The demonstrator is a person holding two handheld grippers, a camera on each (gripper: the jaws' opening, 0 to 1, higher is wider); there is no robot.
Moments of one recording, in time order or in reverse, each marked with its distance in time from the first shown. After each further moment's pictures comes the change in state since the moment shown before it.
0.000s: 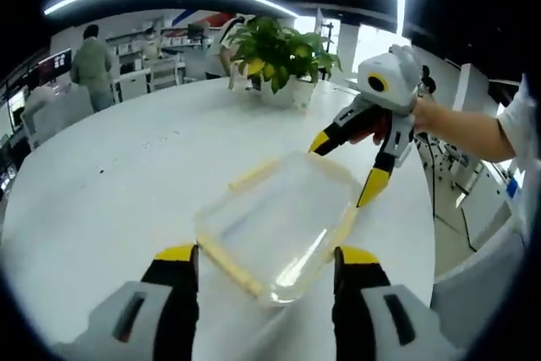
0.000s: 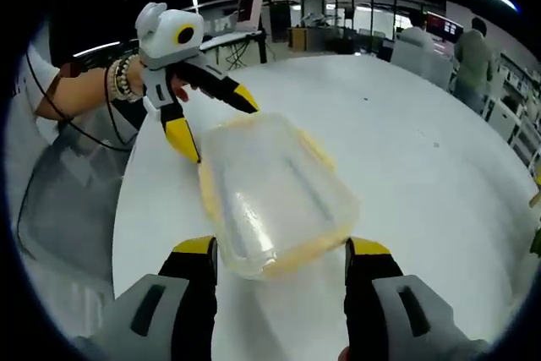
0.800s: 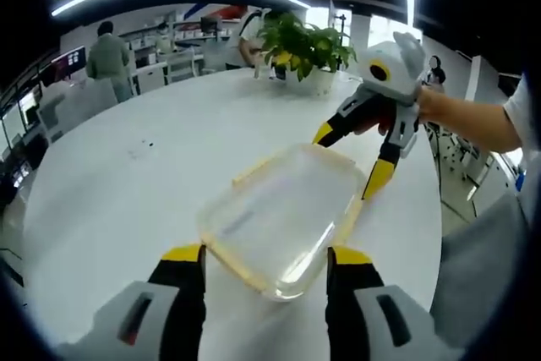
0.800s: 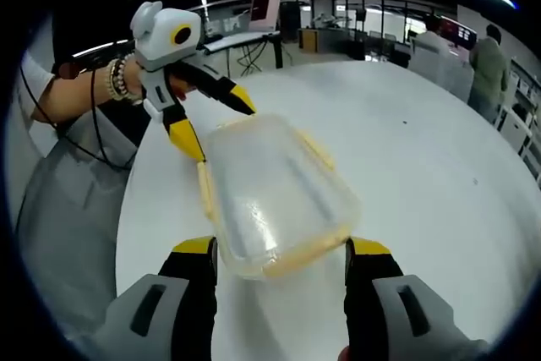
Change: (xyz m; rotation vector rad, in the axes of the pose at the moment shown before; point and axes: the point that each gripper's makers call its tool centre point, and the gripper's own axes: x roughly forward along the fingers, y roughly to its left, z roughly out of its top) left arm -0.075 0.058 -0.050 0.008 0.046 0.079; right arm 0.071 0.048 0.061 -0.020 0.000 0.038
